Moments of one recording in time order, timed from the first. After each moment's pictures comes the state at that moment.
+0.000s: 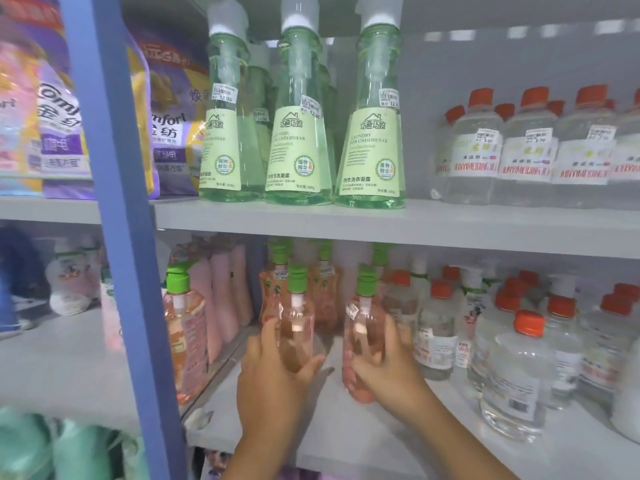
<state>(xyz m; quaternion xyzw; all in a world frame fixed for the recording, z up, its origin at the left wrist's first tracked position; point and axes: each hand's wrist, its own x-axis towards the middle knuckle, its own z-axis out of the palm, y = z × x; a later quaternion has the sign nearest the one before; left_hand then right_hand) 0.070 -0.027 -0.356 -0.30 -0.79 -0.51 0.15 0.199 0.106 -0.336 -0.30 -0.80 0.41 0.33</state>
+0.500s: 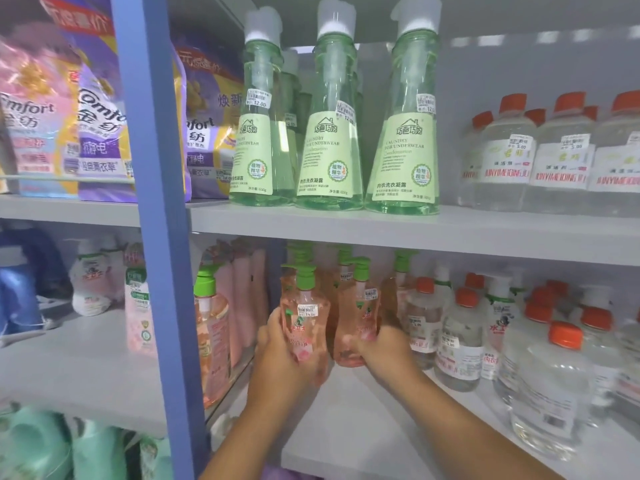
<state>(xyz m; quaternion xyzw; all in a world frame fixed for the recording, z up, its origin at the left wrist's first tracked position) 0.022 -0.031 -0.347 -0.35 -0.75 -0.56 0.06 0.121 0.133 -0.340 -0.34 -0.78 0.40 0.34</state>
